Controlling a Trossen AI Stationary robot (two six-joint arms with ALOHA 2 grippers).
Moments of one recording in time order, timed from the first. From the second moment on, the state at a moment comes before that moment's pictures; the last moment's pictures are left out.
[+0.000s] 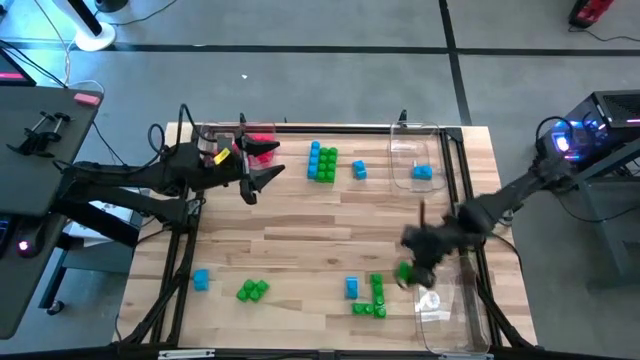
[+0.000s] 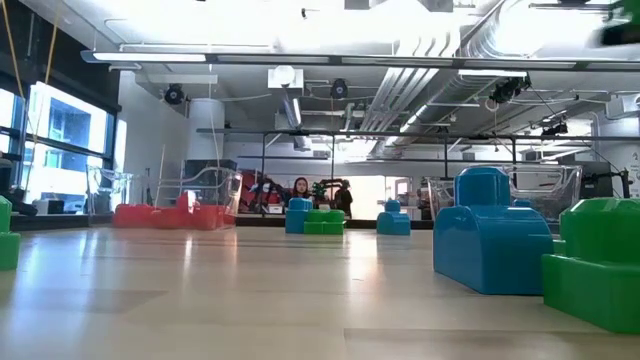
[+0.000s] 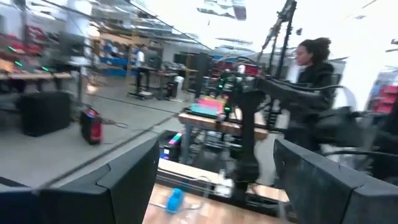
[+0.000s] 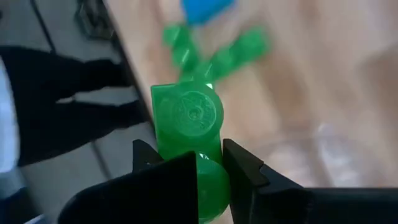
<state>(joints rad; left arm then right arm) 0.00 0.93 0.84 0.25 -0.28 -0.09 0.56 1.20 1.06 -0.93 -0.13 1.07</state>
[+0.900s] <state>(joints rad) 0.01 0.93 0.84 0.23 -0.36 -0.05 0.86 1.26 1.02 -0.85 -0.43 1.62</state>
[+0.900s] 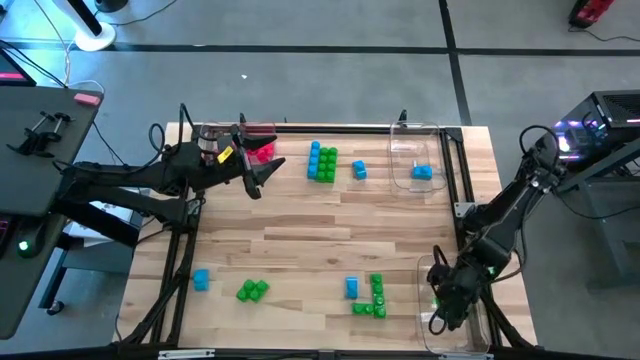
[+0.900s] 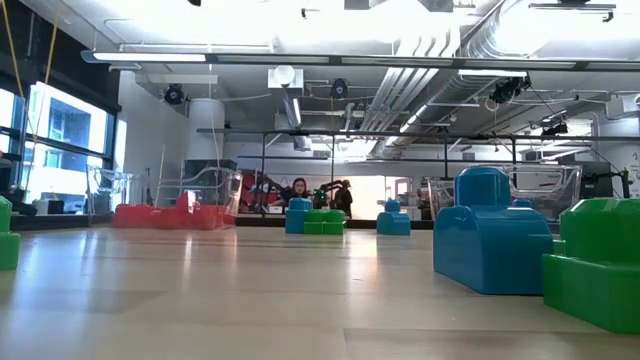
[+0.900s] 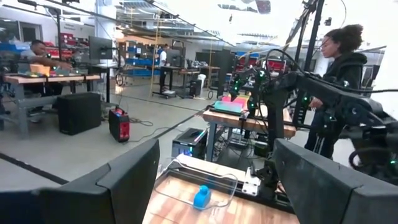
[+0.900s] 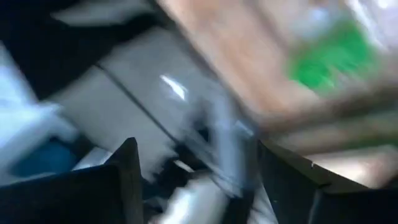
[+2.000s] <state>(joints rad) 0.07 0.84 0.84 0.13 -0.34 0.13 0.46 2.01 1.57 -1.15 -0.17 1.75</state>
